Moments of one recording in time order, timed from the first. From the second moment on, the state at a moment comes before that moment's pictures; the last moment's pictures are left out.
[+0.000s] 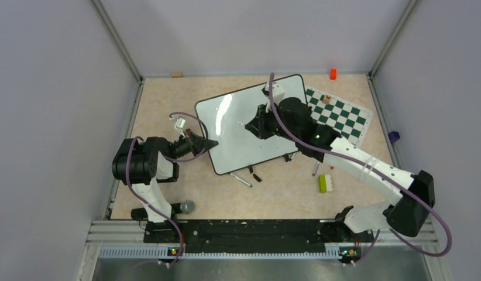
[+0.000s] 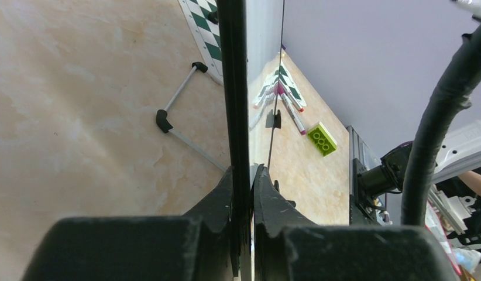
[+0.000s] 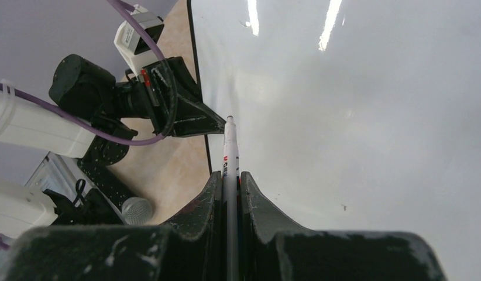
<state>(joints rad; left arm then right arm) 0.05 1.85 0.37 1.58 1.11 -0.81 0.82 1.30 1.19 -0.22 -0.03 0.38</state>
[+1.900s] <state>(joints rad) 0.04 1.88 0.40 1.58 1.13 -0.84 0.96 1.94 1.90 -0.39 0.24 0.30</state>
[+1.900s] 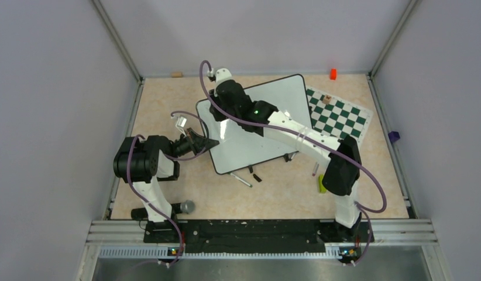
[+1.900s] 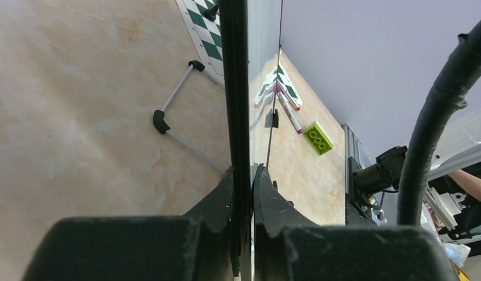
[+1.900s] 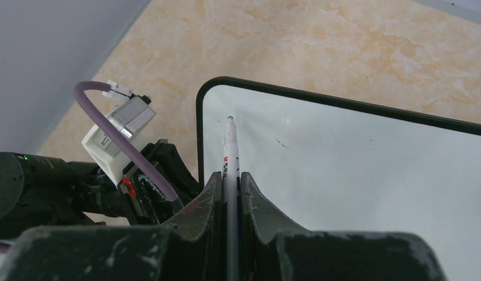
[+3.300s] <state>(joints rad) 0.04 1.88 0.40 1.58 1.12 -0.84 0.95 2.00 1.98 -0.47 0.27 0.28</state>
